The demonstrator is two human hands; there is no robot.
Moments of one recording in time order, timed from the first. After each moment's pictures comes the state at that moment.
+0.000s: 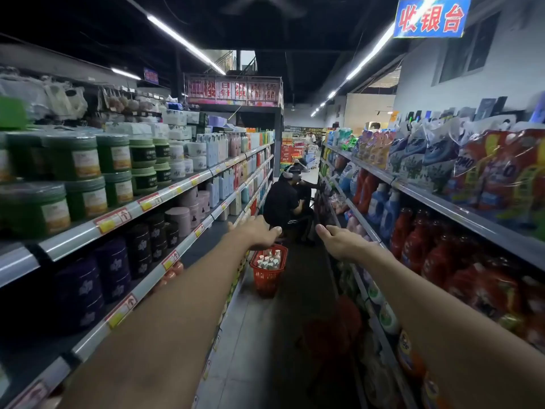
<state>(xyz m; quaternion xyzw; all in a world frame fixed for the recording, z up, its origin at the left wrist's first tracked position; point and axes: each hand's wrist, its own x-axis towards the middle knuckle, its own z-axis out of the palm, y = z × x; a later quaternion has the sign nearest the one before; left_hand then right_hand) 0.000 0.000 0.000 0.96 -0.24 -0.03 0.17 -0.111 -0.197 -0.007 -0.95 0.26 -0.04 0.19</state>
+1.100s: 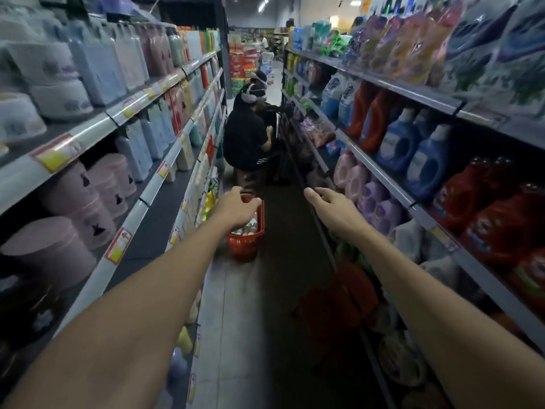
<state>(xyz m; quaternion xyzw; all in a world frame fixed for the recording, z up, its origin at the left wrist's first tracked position) 0.477 -0.180 -0.135 0.90 -0.23 -0.11 0.35 0.321 -0.351 -0.125 -0.87 0.30 -0.16 0.35</state>
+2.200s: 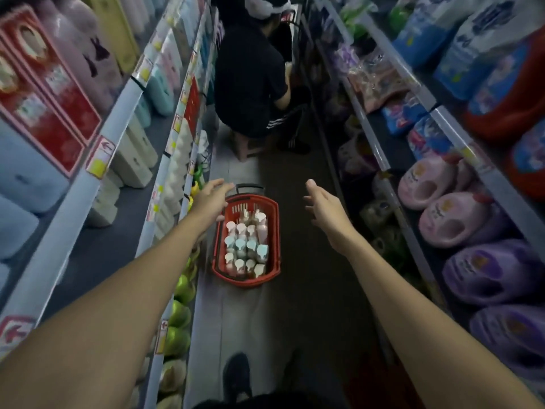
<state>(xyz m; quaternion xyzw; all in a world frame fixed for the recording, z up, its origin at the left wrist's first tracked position) 1.154 -0.494 -0.315 0.77 -0.02 -0.28 0.57 0.991 -0.672 -0.282 -0.73 0.36 -0.07 0.58</state>
